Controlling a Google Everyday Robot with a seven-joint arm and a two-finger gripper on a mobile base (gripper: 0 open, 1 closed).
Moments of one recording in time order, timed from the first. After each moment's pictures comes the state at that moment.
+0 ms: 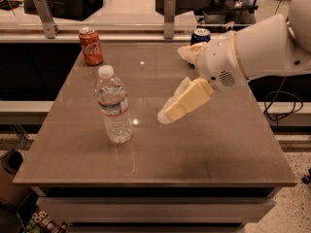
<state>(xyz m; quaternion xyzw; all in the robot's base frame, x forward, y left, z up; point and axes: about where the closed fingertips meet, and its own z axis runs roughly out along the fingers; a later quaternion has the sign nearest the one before) 0.484 -0.037 0.961 -0.56 0.69 0.21 0.41</state>
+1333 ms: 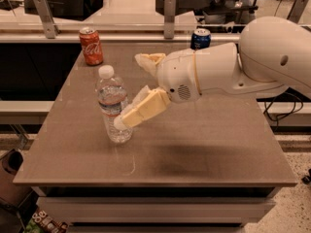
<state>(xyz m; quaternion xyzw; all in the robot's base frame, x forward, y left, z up) 0.474 0.056 0.955 -0.55 0.61 0.33 0.46</state>
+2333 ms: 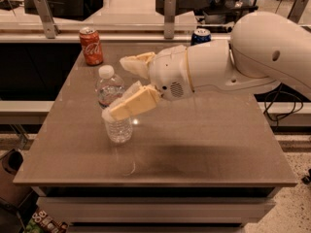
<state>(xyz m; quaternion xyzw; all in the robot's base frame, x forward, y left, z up) 0.469 0.072 0.963 -0.56 0.60 0.34 0.46</state>
